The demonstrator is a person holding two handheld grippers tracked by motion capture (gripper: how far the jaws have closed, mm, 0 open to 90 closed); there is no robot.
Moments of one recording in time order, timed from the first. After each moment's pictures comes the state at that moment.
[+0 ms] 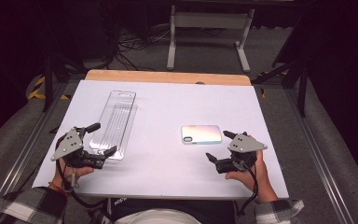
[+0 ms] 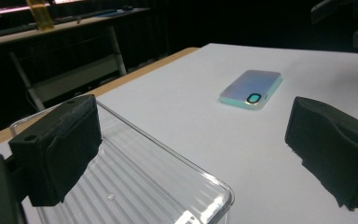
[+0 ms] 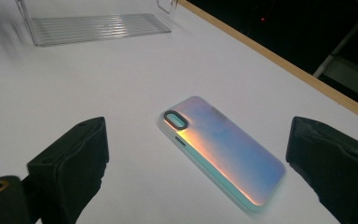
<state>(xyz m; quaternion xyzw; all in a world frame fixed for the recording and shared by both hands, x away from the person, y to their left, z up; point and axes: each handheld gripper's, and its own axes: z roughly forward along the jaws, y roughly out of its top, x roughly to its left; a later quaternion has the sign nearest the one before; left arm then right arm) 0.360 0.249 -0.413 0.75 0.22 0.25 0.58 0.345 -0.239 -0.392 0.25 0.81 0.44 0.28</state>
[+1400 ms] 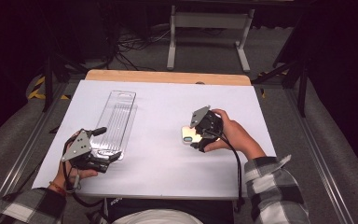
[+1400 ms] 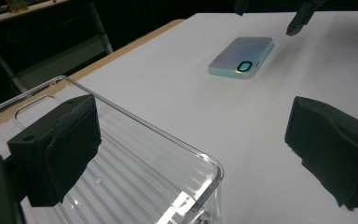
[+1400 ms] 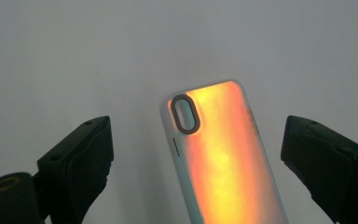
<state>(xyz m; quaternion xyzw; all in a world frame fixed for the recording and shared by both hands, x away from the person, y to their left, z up) 0.362 0.239 -0.422 0.79 0.19 0.24 0.53 0.450 -0.159 -0.378 0.09 0.96 0.20 0.16</state>
